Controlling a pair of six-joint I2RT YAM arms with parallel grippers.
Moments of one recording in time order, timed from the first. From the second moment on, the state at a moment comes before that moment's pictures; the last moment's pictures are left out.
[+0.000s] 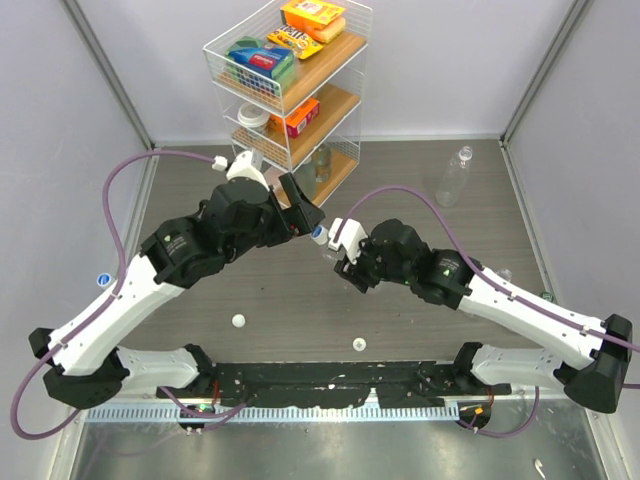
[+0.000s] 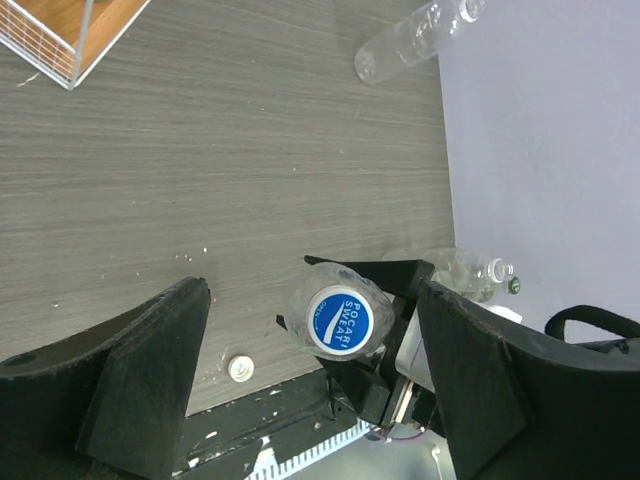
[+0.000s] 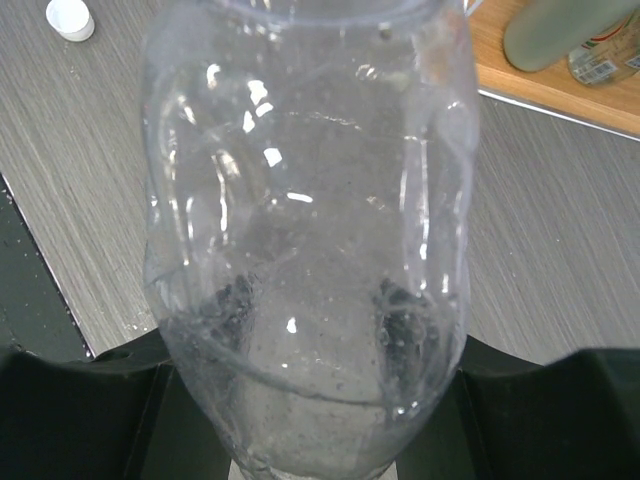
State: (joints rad) left arm -0.93 1.18 1.55 -0.86 -0.34 -0.95; right arm 0.96 1.10 1.00 -0.48 0.00 -0.26
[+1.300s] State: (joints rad) left arm -0.91 1.24 1.50 -0.79 -0.17 -0.90; right arm 0.95 1.14 1.05 -0.53 0.02 -0.26
